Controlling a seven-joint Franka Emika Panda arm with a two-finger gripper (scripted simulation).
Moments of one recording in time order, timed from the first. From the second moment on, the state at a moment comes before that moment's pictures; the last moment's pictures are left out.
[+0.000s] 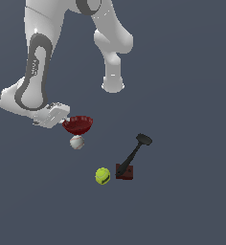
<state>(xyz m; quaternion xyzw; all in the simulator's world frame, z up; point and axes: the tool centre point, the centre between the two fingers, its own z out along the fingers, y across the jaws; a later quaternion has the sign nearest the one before) -0.133 -0.257 0.074 -0.93 -0.04 0.09 0.35</state>
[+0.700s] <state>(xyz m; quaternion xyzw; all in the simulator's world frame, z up) -0.111 -0.223 0.213 -0.93 -0.04 0.09 0.35</state>
